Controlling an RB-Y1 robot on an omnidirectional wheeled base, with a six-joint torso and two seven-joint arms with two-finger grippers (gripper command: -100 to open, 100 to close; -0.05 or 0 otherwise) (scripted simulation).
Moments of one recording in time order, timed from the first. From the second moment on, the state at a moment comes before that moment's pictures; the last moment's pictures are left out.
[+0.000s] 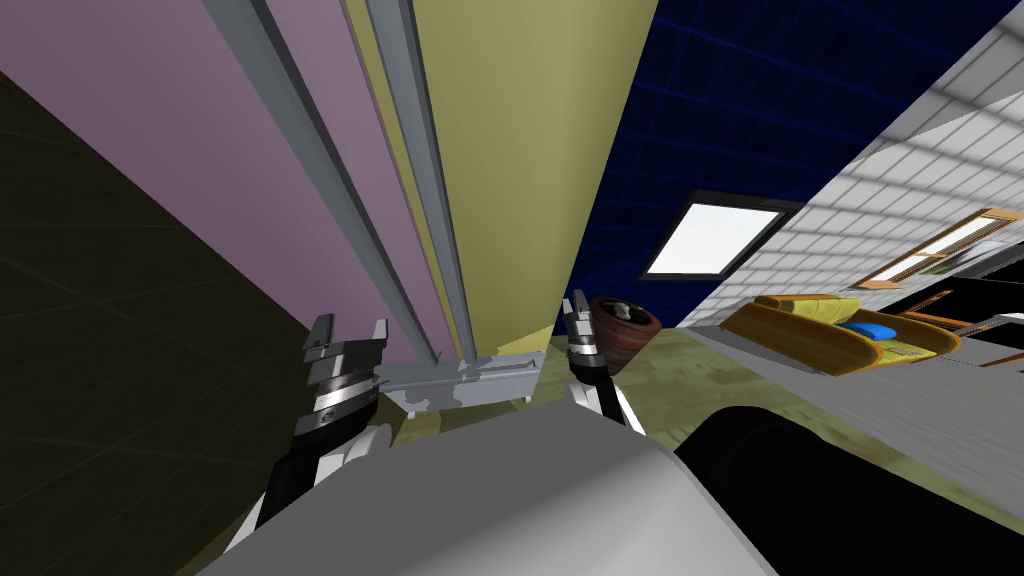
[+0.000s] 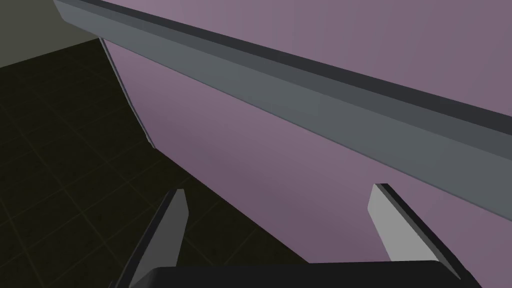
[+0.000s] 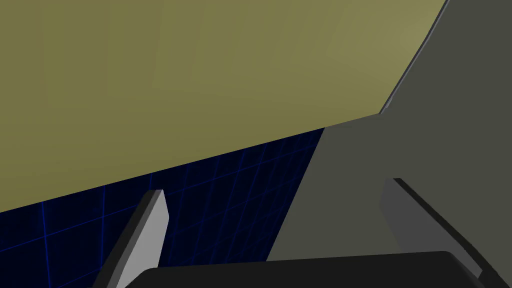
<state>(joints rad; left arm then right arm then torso) 0.50 0.01 0.05 -2.21 0.10 -0.52 0.15 0.55 -0.02 -0.01 -2.33 0.03 -0.51 0.16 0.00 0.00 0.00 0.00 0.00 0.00</state>
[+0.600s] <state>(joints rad) 0.50 0.01 0.05 -2.21 0.10 -0.52 0.15 0.55 -0.02 -0.01 -2.33 0.03 -0.51 0.16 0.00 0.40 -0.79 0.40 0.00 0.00</state>
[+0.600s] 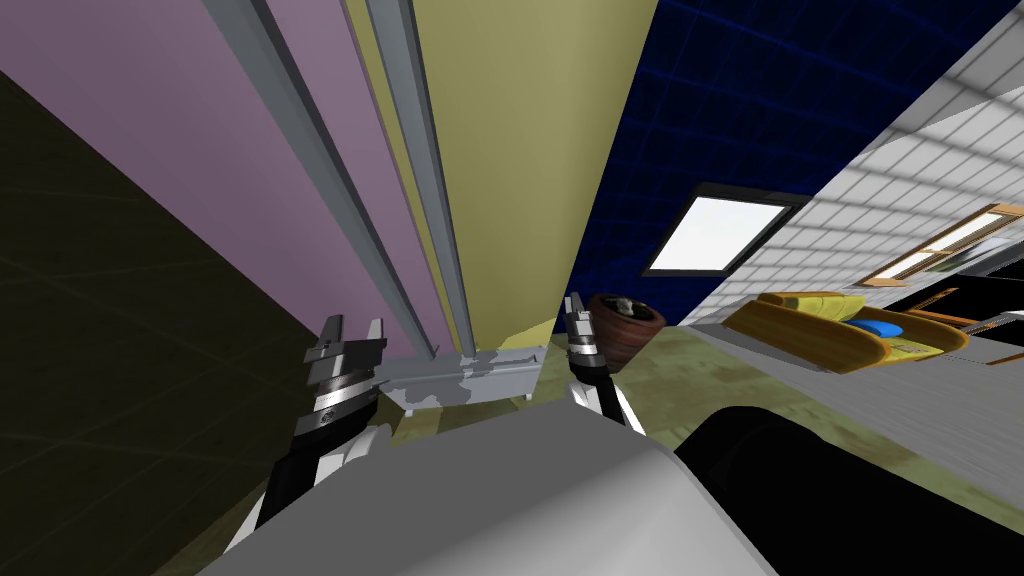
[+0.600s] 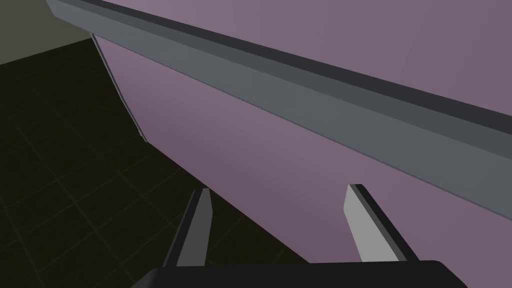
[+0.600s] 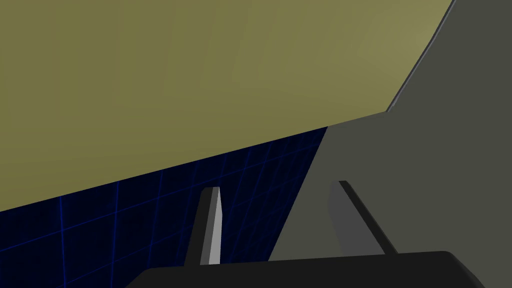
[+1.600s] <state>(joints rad) 0.46 0.12 0.02 -2.09 0.09 -0.58 0.14 0.55 -0.02 -0.01 -2.33 0.03 -0.51 0.16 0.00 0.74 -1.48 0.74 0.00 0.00</state>
